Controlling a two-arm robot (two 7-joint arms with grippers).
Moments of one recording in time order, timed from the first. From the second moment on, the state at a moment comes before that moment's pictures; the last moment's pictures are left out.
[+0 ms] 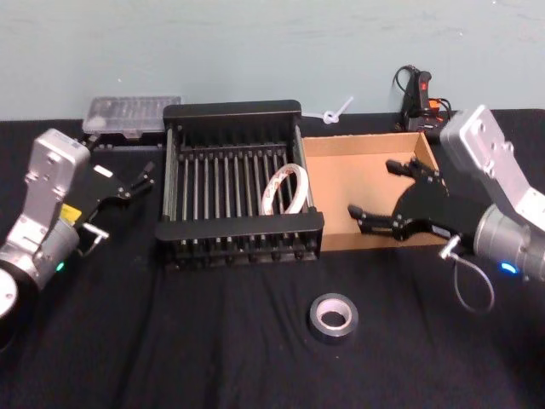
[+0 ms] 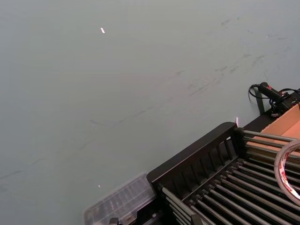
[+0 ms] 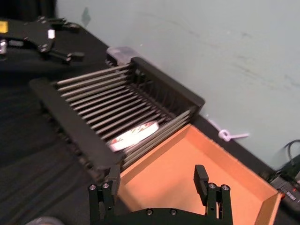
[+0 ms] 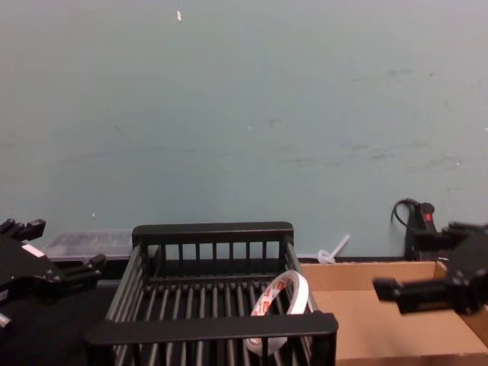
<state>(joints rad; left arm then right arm) -0.20 0.60 0.45 -1.41 -0.25 -0.12 0.03 0.17 0.57 -0.35 -1.71 0.21 0.26 0.47</state>
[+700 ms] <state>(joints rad) -0.20 0.60 0.45 -1.41 -0.25 -0.12 0.03 0.04 0.64 -0.38 -1.79 0.28 0.32 0.50</state>
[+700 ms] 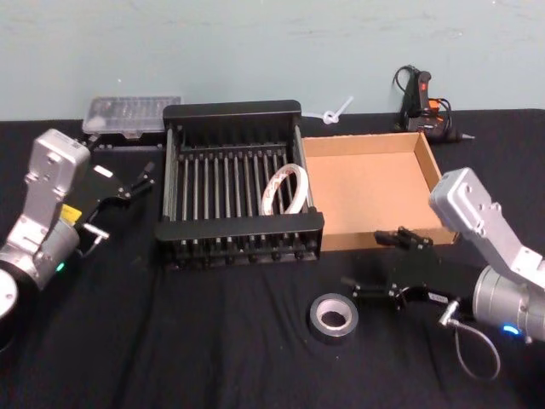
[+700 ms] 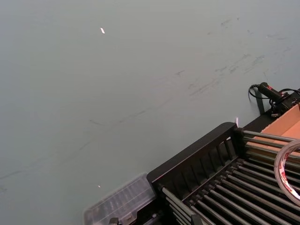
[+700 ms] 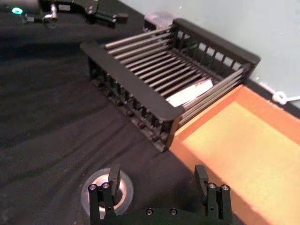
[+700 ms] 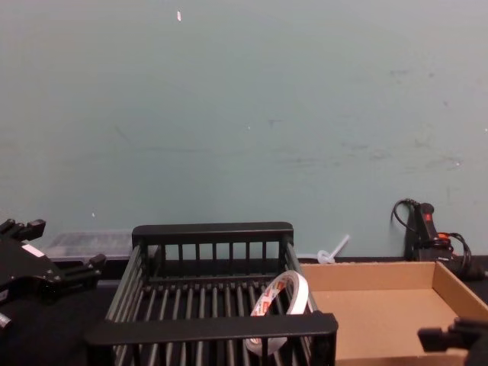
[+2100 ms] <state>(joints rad) -0.20 0.60 0.45 -1.41 -0.25 -0.12 0.03 0.12 0.62 -0.49 -1.68 0.27 0.38 0.51</state>
